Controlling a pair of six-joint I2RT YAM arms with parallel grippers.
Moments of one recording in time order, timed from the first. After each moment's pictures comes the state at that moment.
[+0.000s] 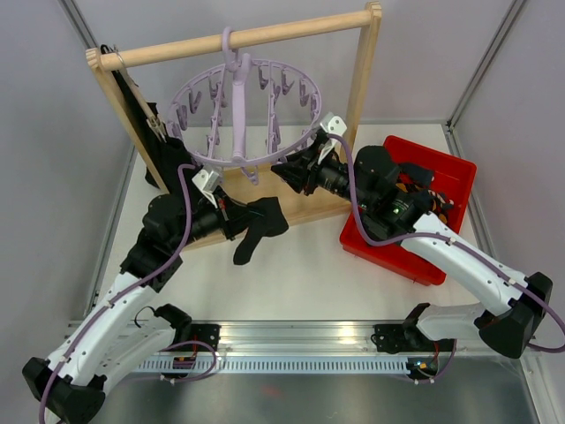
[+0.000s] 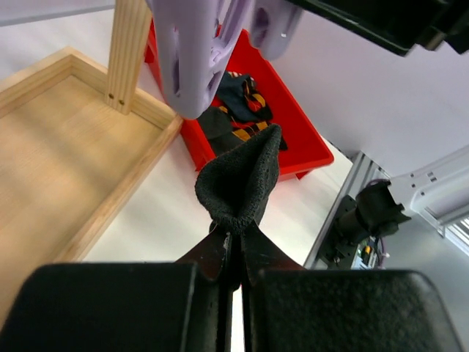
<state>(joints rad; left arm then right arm) -0.51 0.77 0.79 -0.08 0.49 -0.39 0.79 1.26 1.25 0.08 -0.22 0.13</state>
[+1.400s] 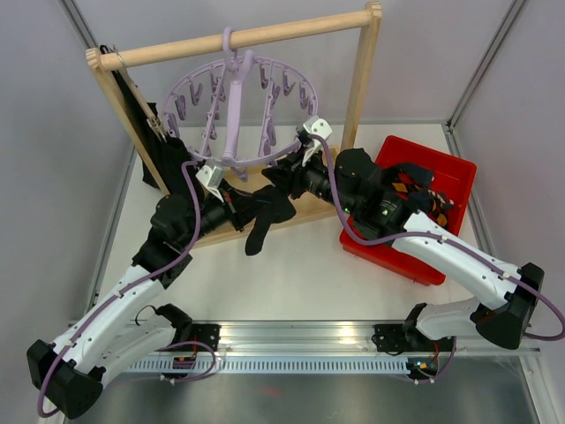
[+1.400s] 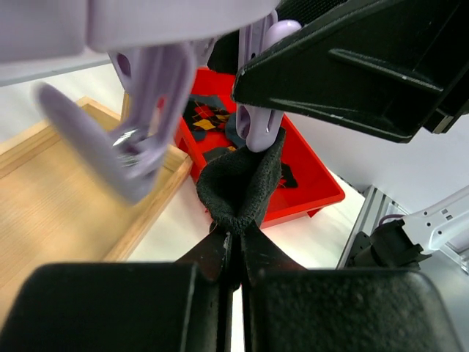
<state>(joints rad) -0.57 0.83 0.75 0.16 0.37 -0.40 0.90 1.32 1.33 -0.02 -0.02 0.16</state>
